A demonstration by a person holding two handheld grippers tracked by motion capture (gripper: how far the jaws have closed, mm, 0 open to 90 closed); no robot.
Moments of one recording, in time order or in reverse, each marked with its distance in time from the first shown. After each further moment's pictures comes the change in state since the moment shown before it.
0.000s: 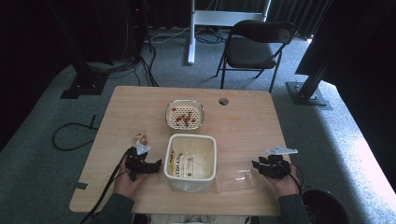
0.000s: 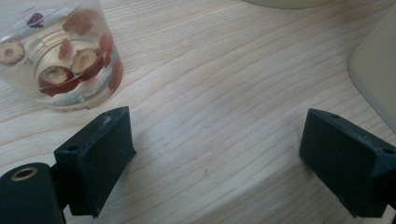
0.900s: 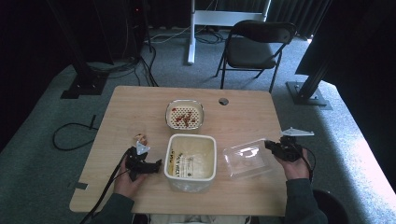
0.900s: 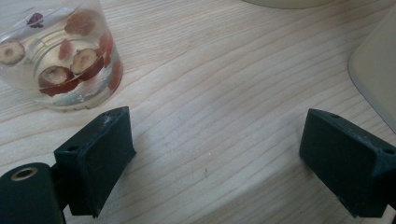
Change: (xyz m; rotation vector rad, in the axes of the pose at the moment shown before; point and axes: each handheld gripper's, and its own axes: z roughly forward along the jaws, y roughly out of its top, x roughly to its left) left arm 0.000 0.000 0.000 0.000 0.000 0.000; right arm -0.030 0.052 -0.035 -0.081 -0.044 0.079
